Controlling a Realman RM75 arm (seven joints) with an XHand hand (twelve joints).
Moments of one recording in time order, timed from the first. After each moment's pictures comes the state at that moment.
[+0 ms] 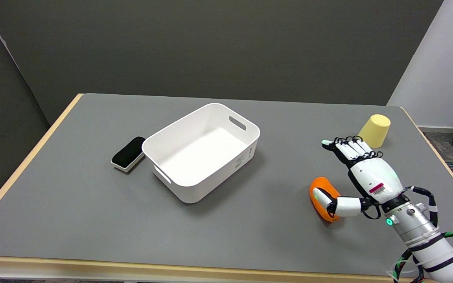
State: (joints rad) arm -0.64 -0.99 -1.52 1.47 0.48 0.90 0.32
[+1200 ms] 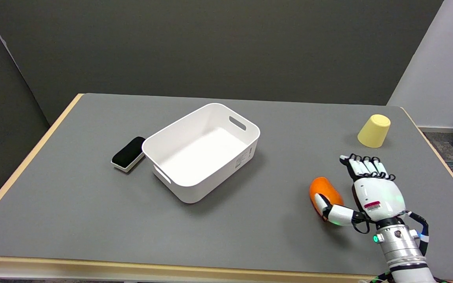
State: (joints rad) arm -0.61 -1.04 -1.86 1.54 1.09 1.09 -0.39
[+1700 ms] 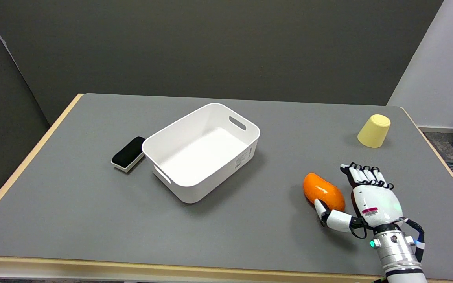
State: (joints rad) arm -0.58 -1.05 -1.93 1.51 1.18 1.11 -0.43
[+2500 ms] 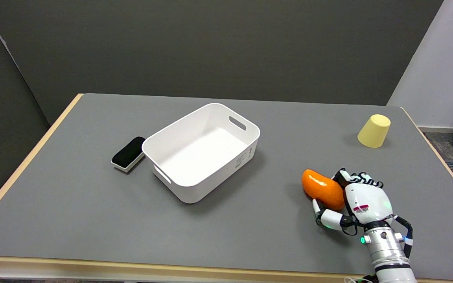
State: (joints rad) arm -0.52 -1.07 -1.96 1.49 1.22 1.10 -0.44
